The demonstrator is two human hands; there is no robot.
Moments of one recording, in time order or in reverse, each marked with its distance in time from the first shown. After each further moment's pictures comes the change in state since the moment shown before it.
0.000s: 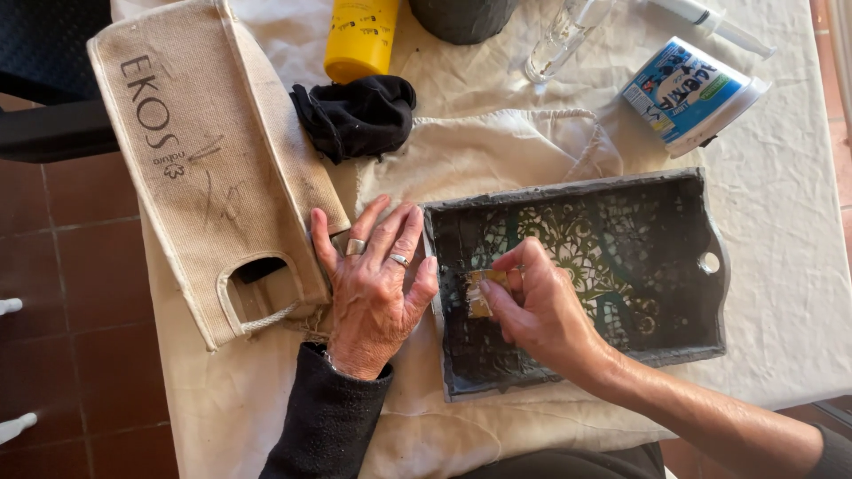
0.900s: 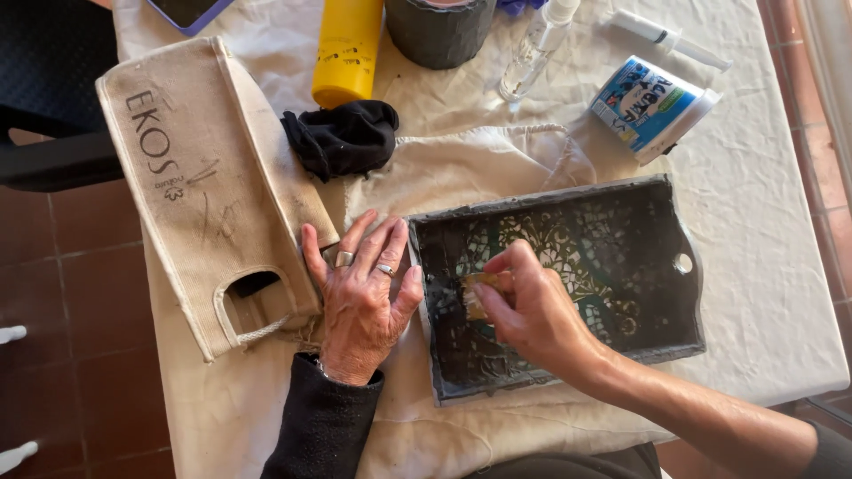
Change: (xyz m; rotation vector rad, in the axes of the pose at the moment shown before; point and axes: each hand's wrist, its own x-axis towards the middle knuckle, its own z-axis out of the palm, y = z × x) left_hand 0.000 0.000 0.001 0.016 0.010 0.026; right_hand -0.004 -0.018 -0.012 -0.089 -0.005 0.030
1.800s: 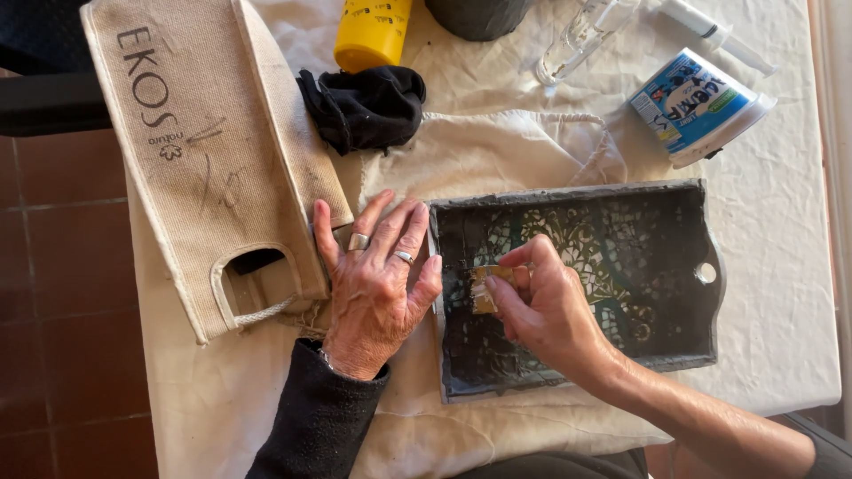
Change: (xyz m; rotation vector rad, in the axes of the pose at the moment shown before) left_hand 0.000 -0.002 -0.002 -0.027 -0.014 -0.014; right_hand 0.006 0.016 0.009 0.103 0.009 0.001
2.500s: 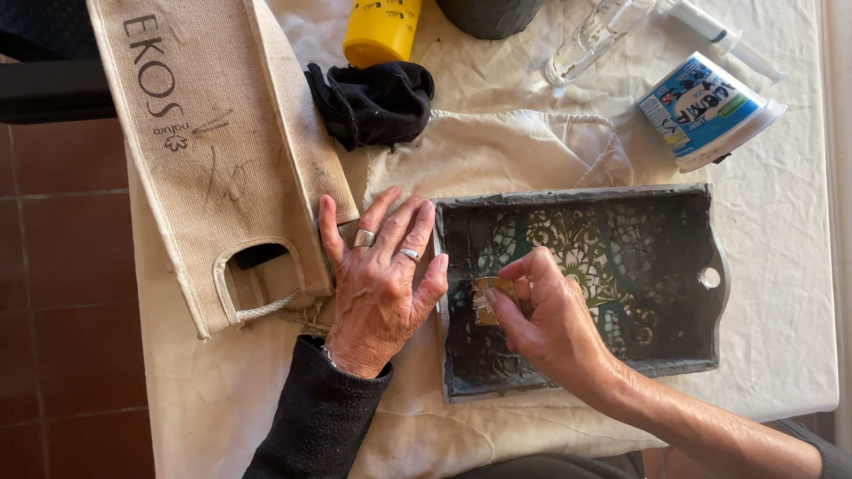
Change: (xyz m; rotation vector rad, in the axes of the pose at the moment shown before) left_hand -0.001 -0.001 0.001 0.001 0.004 0.001; right_hand -0.009 -0.003 0.002 -0.142 -0.006 -0.030
